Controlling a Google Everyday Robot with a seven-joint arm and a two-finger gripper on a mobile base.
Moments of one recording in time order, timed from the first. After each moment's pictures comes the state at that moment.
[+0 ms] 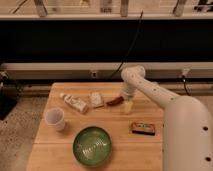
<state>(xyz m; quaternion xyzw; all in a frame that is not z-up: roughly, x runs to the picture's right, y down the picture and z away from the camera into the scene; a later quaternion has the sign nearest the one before) 0.134 0.113 0.939 -0.37 -0.09 -0.06 0.92</state>
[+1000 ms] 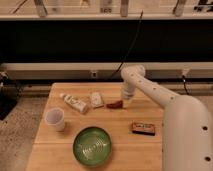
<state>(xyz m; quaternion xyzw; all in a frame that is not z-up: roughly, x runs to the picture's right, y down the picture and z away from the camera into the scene) 0.134 0.110 0.934 -0.37 -0.09 -0.07 0.92</state>
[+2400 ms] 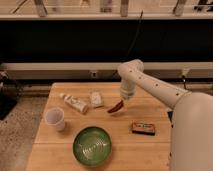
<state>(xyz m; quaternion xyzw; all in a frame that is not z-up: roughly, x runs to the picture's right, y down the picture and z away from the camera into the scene) 0.119 0.102 0.859 -0.39 -0.07 -0.11 0.91</state>
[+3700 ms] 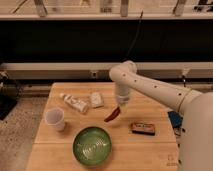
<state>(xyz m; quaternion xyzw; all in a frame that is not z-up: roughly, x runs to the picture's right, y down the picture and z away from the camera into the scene) 0.096 0.131 0.801 -0.41 -0.05 -0.16 0.90</state>
